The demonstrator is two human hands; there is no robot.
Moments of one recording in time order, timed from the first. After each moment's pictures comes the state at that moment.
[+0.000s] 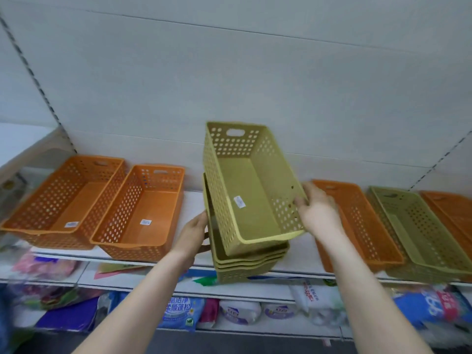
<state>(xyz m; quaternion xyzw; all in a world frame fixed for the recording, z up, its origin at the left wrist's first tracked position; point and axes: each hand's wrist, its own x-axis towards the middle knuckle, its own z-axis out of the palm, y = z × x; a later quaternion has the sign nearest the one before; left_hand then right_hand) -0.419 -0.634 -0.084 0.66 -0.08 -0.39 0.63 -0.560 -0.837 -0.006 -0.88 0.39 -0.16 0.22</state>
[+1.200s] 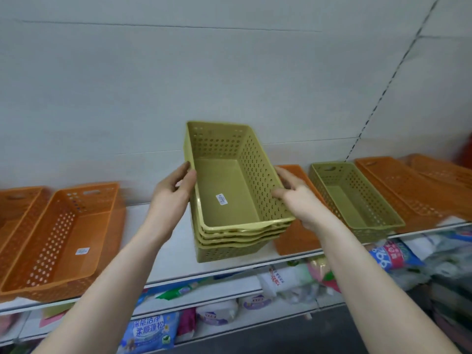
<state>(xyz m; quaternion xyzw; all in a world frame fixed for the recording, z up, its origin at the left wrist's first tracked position) -0.458 -0.736 0.002 0.69 -0.27 -0.23 0.63 -0.640 -0.910 0.001 -0.74 0.35 -0.19 0.54</state>
